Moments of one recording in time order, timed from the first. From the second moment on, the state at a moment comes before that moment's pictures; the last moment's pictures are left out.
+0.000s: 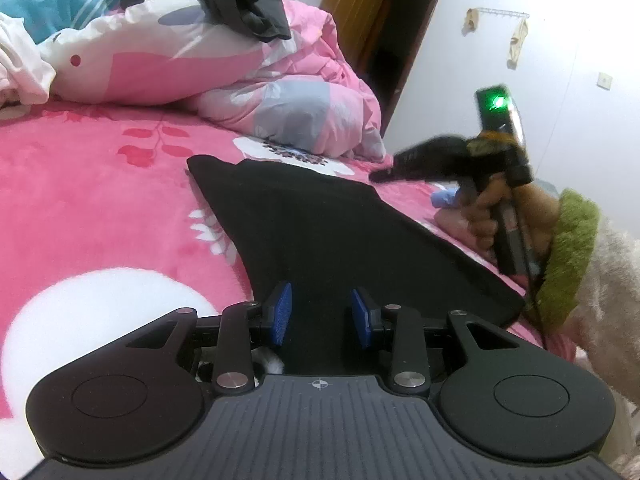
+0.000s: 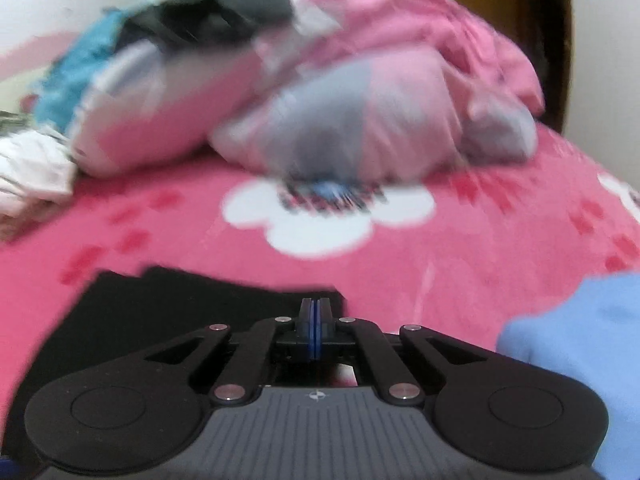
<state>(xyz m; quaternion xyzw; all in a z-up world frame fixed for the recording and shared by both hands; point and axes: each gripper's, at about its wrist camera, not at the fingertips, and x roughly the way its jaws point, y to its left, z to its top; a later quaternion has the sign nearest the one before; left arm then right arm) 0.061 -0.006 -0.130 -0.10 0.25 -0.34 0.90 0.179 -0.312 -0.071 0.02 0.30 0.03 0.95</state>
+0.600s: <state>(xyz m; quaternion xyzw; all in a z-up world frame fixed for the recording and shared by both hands) 0.060 -0.003 -0.133 -0.11 0.23 -0.35 0.90 0.187 -0.263 -0.033 -0.07 0.30 0.00 0.95</state>
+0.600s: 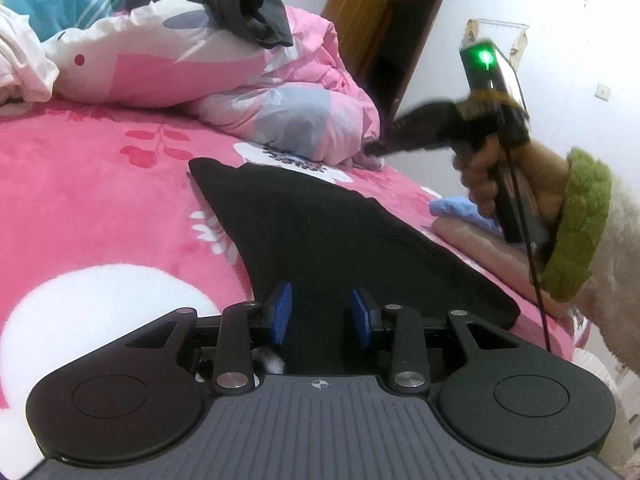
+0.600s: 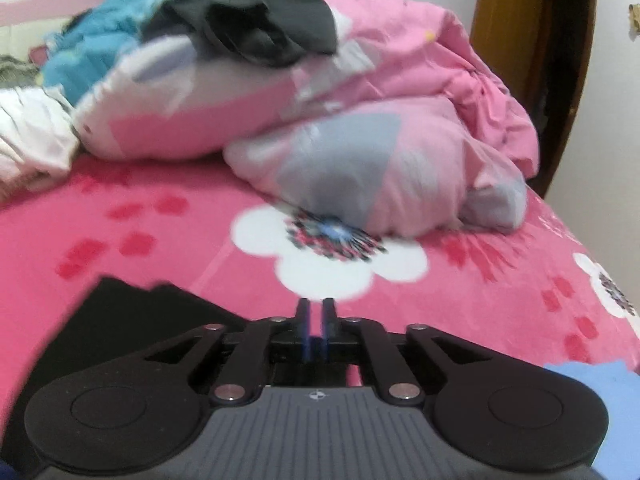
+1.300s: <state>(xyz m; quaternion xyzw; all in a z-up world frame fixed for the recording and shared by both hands) 0.058 -0.001 -0.134 -0.11 0.23 -0.35 0.90 0.235 -0.170 -0.078 -0.08 0.38 0.14 0.91</state>
